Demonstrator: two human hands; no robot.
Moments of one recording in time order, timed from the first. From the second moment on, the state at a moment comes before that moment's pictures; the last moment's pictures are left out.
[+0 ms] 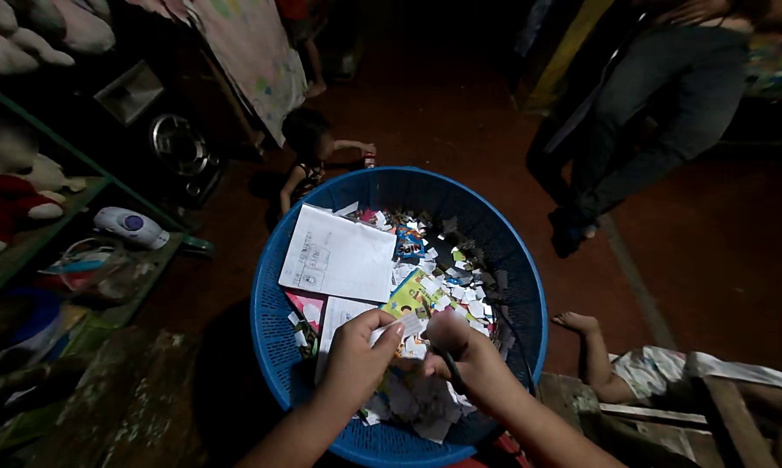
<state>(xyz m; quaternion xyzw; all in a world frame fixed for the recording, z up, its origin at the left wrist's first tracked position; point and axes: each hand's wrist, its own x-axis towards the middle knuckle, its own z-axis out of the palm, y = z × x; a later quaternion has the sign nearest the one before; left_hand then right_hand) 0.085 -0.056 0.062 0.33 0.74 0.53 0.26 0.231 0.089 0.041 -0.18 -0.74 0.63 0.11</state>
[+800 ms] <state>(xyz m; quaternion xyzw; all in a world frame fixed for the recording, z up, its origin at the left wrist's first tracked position) 0.086 -0.055 0.062 0.31 0.71 0.59 0.24 0.233 0.091 0.041 -0.12 -0.79 0.61 0.04</state>
